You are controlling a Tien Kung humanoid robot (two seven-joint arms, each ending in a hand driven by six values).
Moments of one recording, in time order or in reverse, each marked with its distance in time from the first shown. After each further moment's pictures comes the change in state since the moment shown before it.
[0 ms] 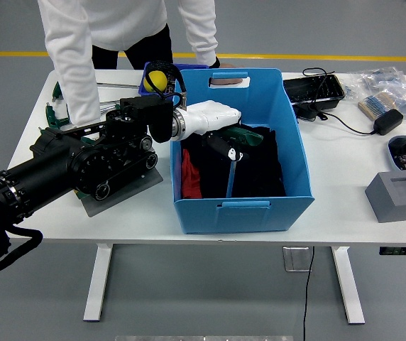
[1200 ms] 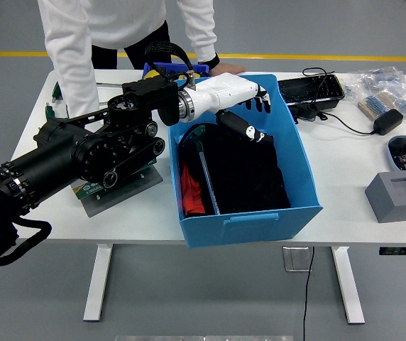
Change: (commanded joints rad) left arm -0.029 -0.013 -0.084 -0.002 0.042 0.164 -0.115; right arm 0.015 -0.009 0.026 0.003 -0.051 -0.006 -0.008
